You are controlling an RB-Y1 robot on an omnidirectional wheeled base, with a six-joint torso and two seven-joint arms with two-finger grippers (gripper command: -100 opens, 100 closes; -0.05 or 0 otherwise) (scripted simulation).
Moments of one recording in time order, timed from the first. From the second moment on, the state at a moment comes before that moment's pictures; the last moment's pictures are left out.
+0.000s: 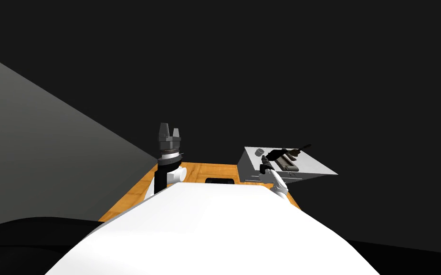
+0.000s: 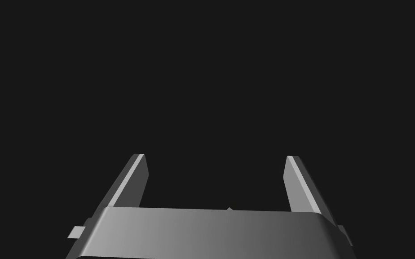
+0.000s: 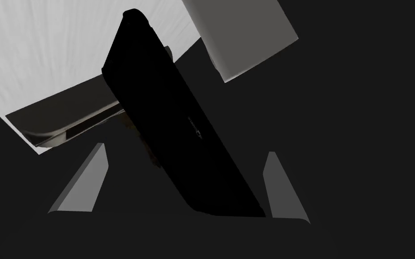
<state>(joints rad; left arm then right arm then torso) 0.47 0.01 0.04 -2.37 -0.03 -0.49 -0.16 0.22 -0.32 -0.18 -1.50 0.81 0.47 -0.38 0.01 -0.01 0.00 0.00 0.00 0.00</state>
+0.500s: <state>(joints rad) 0.47 0.01 0.04 -2.37 -0.03 -0.49 -0.16 0.20 -0.34 -0.21 -1.38 0.92 0.58 -0.43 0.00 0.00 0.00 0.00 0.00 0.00</state>
